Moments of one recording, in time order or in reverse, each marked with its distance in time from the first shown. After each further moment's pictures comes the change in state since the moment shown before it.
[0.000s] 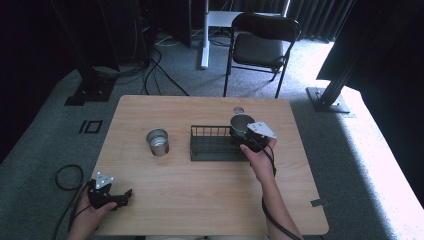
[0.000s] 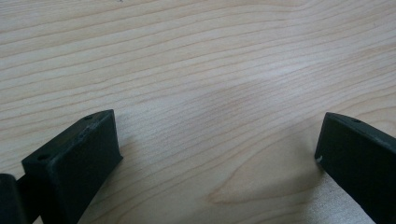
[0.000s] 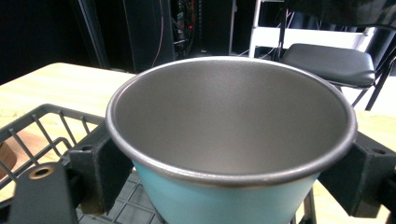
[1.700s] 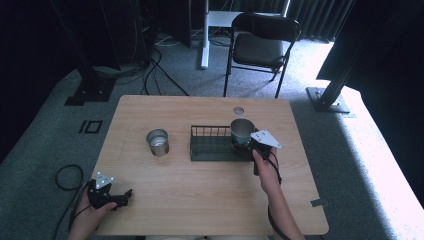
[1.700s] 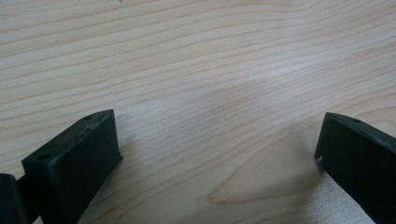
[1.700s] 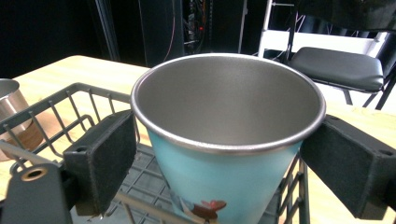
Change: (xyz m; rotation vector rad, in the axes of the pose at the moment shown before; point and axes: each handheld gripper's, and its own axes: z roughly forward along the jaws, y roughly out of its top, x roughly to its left) left arm 0.000 0.000 0.000 0.000 0.000 0.000; right arm 0.002 -0.011 -0.029 -0.012 0.039 -0.026
